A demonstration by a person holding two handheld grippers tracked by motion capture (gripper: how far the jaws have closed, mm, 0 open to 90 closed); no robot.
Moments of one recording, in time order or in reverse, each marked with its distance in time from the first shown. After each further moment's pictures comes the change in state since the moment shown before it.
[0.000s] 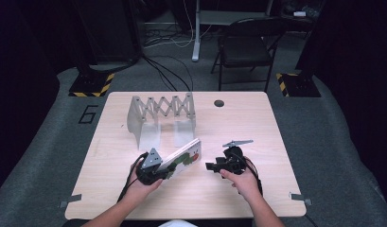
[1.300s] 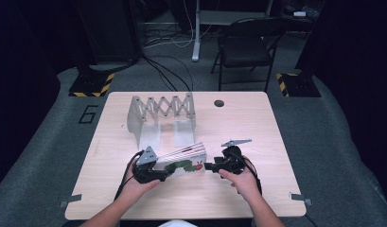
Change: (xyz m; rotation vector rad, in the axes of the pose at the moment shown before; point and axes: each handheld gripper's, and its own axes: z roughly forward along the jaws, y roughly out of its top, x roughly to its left) left arm 0.014 -0.002 -0.005 -0.028 -0.045 -0.033; right arm 0.006 0.003 -0.001 0.001 0.018 -0.015
